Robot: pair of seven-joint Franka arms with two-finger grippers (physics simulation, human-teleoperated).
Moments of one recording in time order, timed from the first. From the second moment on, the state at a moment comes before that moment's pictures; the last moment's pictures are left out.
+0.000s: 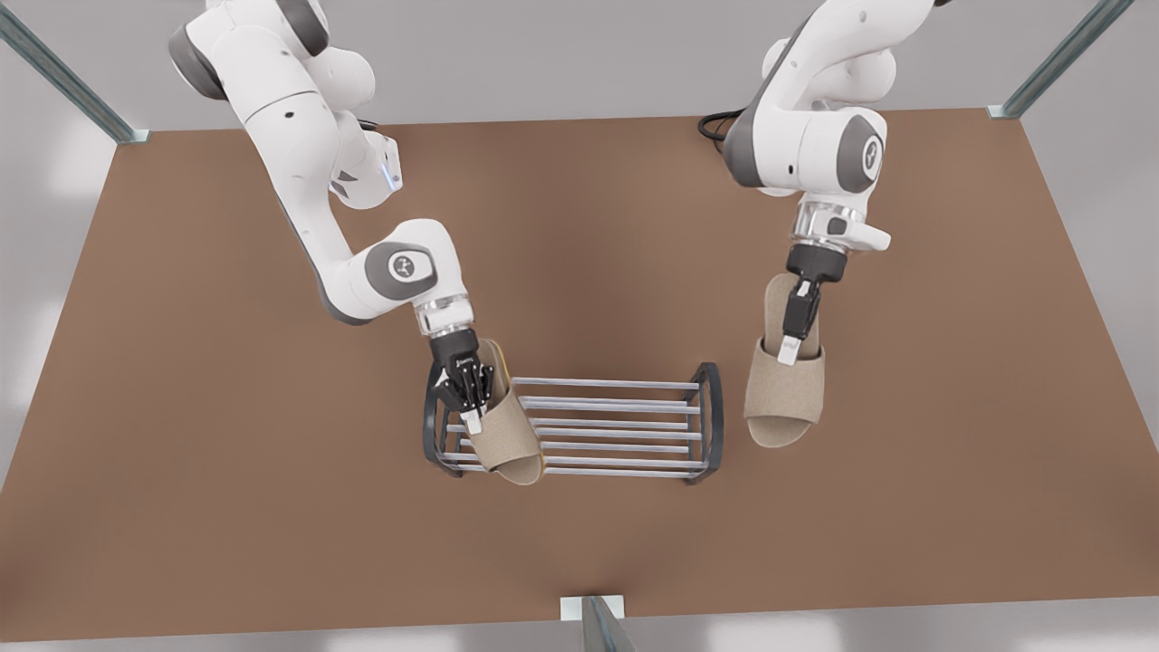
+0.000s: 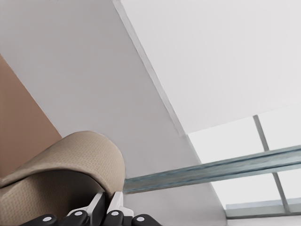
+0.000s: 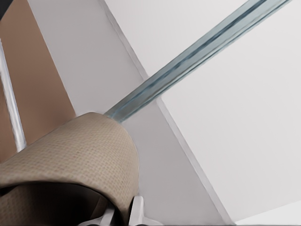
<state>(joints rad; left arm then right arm) -0.20 0.06 -0.26 -1.74 -2.63 3.41 1.37 0.18 0.39 0.30 -1.79 -2.34 2.82 1.37</state>
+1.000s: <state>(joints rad) -0.30 0.59 -0.38 -1.31 -2.60 3.43 1.16 0.28 0.37 0.24 -1.92 -2.34 2.67 1.35</state>
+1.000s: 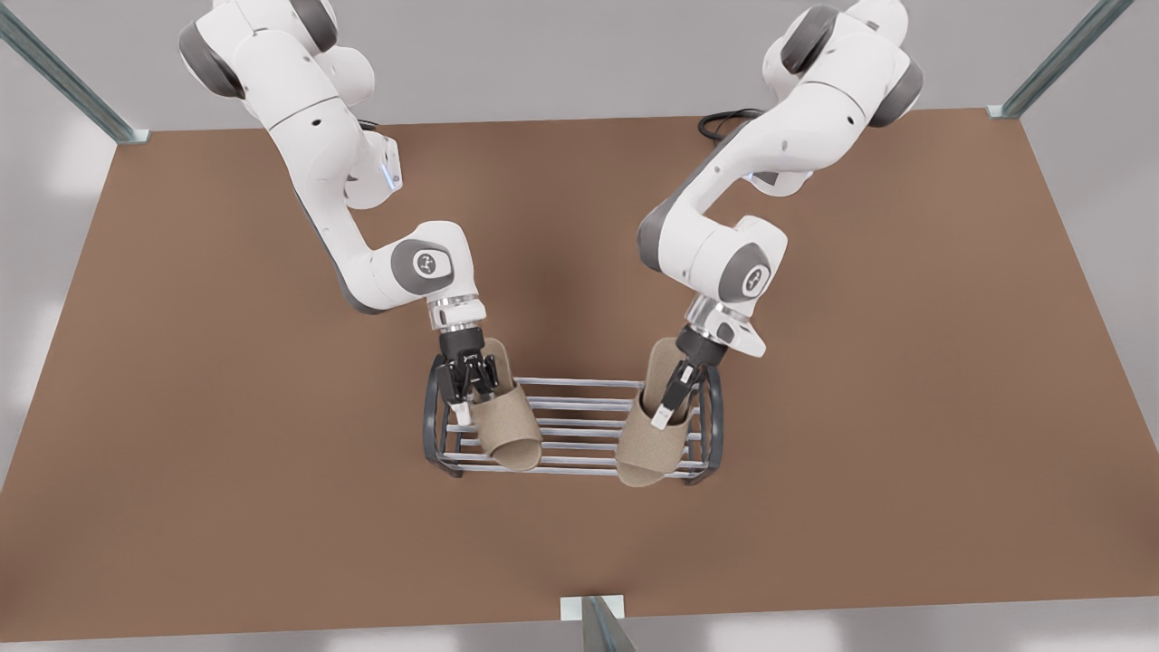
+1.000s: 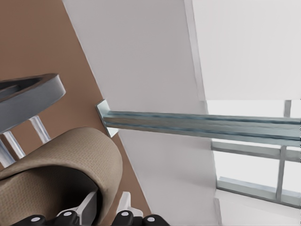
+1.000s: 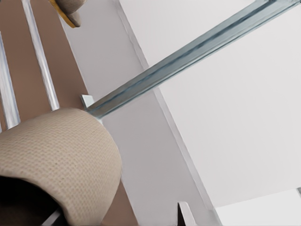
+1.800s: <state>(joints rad) 0.00 0.47 -0.13 -1.81 -2.20 3.26 1.28 0.31 0.15 0.27 -2.01 -2.17 2.68 1.35</state>
